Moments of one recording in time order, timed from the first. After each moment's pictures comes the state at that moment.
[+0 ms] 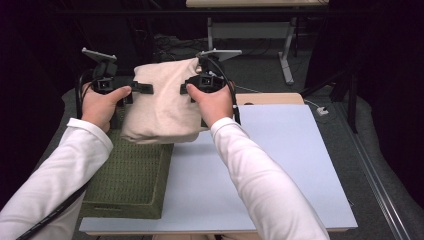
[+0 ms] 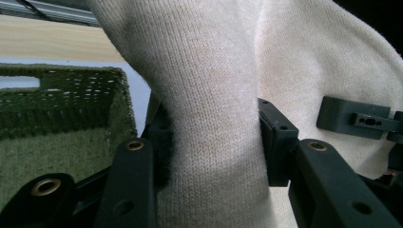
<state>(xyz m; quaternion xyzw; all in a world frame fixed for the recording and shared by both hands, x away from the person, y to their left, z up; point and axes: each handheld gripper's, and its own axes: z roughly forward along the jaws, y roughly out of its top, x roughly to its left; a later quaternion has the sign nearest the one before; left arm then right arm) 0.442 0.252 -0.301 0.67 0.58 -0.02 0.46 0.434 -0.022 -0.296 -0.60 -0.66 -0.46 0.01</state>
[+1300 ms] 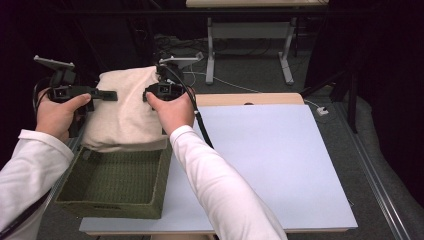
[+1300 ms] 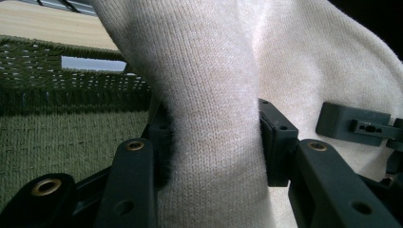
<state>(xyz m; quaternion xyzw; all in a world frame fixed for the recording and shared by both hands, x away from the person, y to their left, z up) 0.421 0.334 -0.307 0.67 0.60 -0.01 0.44 0.426 0.063 -0.309 -0.57 -0.67 -0.47 0.04</state>
